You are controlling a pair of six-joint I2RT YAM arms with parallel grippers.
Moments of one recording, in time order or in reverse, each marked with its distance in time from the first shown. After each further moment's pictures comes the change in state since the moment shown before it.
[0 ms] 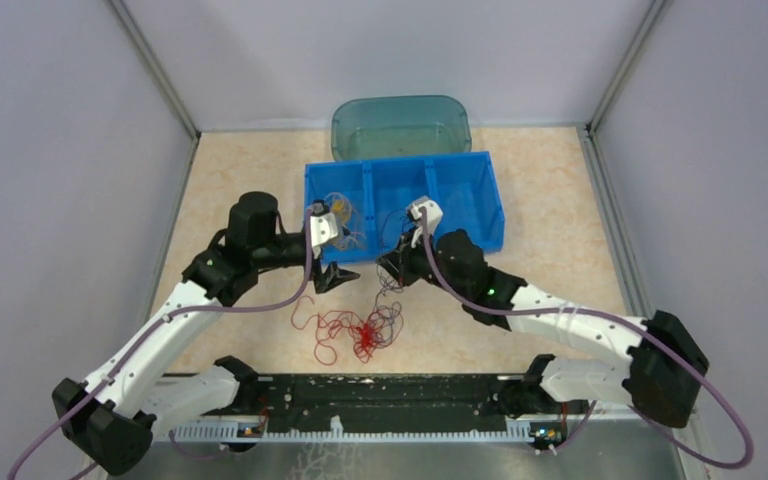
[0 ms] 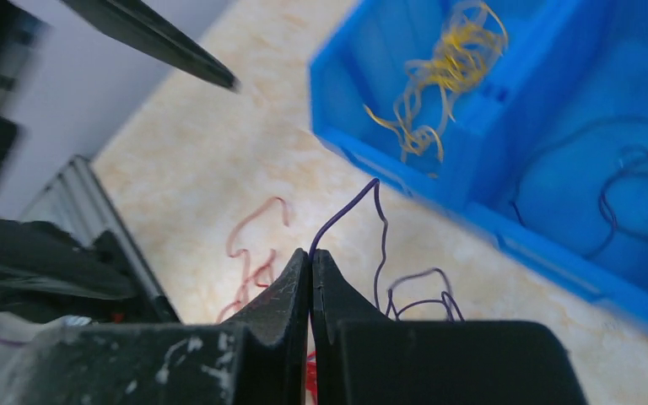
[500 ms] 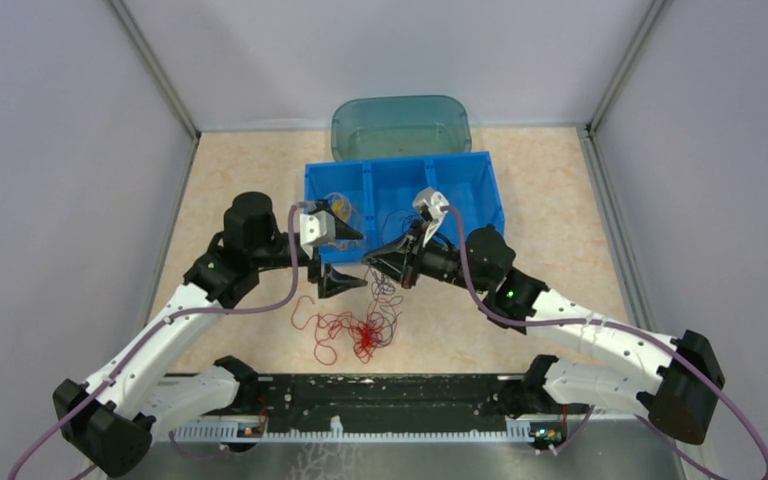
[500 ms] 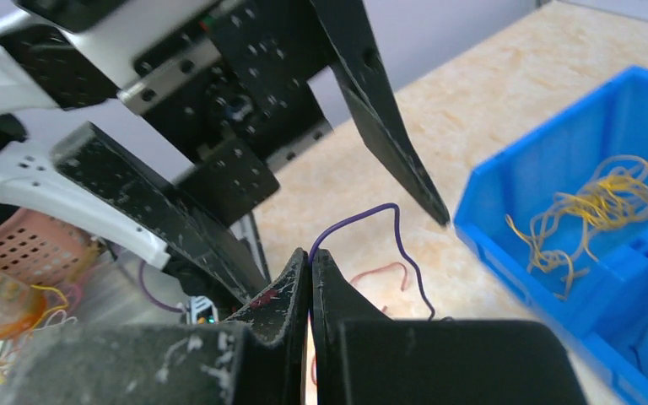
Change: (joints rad) left arm 0.000 -0.042 -0.059 0.182 0.187 -0.151; right arm 0.000 -0.187 0.045 0.121 -0.317 -0.036
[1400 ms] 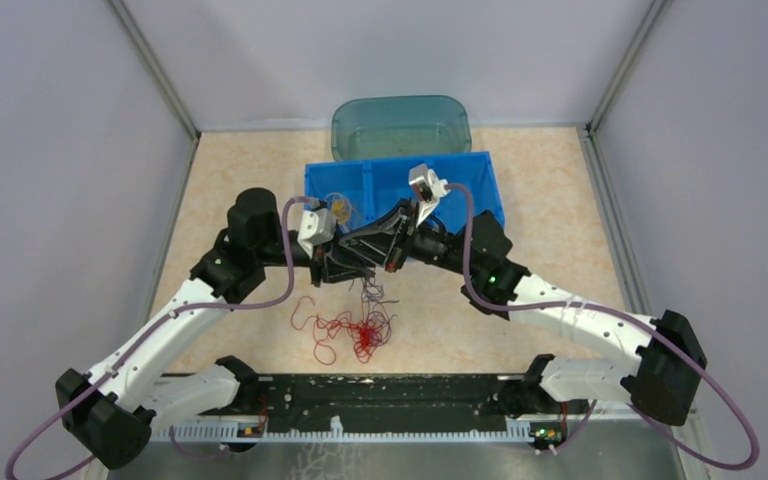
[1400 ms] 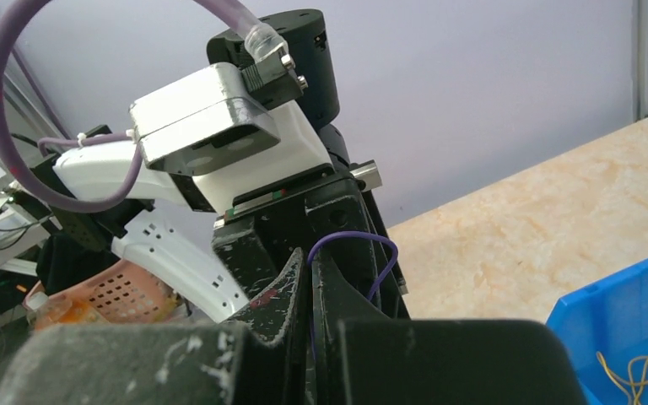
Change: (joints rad) left arm -0.045 0.039 0.013 0.118 0.215 -0.147; right arm 0.005 0.142 0.126 0.297 -0.121 0.148
